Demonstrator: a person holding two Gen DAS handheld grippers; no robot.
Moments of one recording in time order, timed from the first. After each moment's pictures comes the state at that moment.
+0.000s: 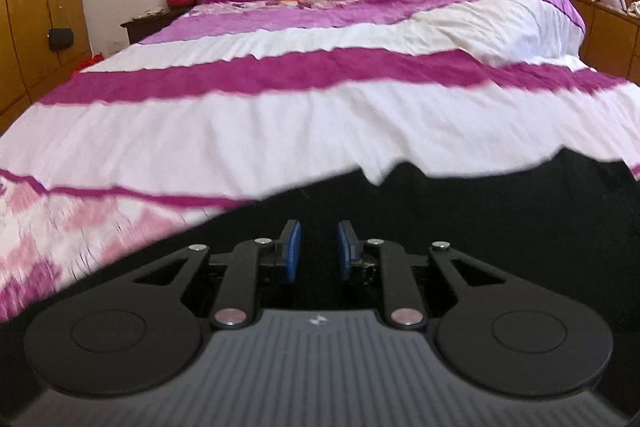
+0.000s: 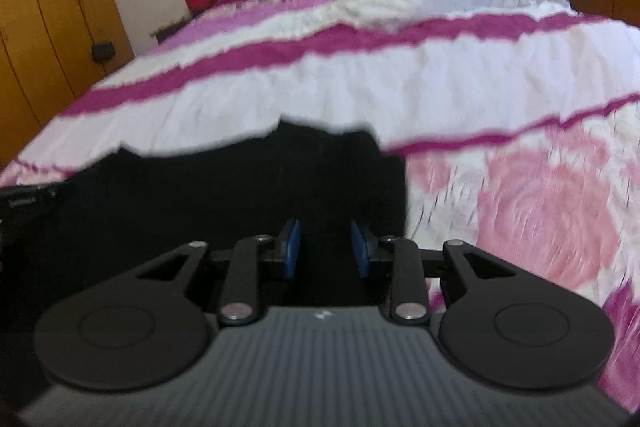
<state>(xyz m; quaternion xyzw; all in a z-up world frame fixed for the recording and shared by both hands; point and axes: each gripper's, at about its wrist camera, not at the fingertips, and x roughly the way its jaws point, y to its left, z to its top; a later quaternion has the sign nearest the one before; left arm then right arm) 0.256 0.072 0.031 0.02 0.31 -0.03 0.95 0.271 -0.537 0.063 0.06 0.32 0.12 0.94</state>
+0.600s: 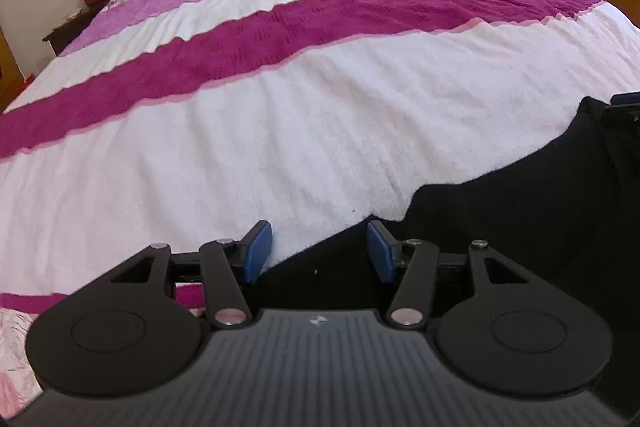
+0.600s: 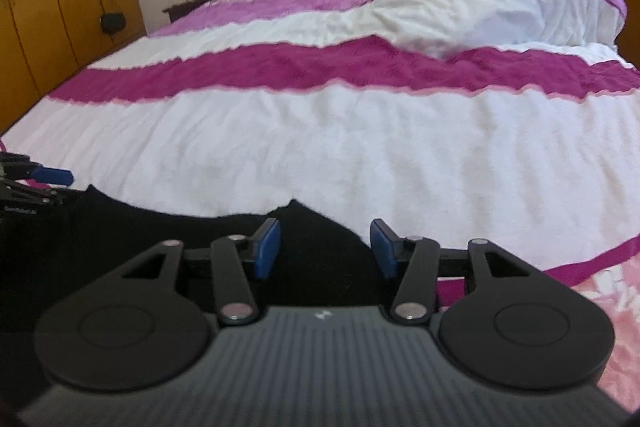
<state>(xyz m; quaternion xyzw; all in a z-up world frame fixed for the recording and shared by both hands) 0.364 0.073 0.008 0.10 0.39 -0.13 0.91 0.372 -0.486 0.052 -0.01 0.35 0.15 0.92</state>
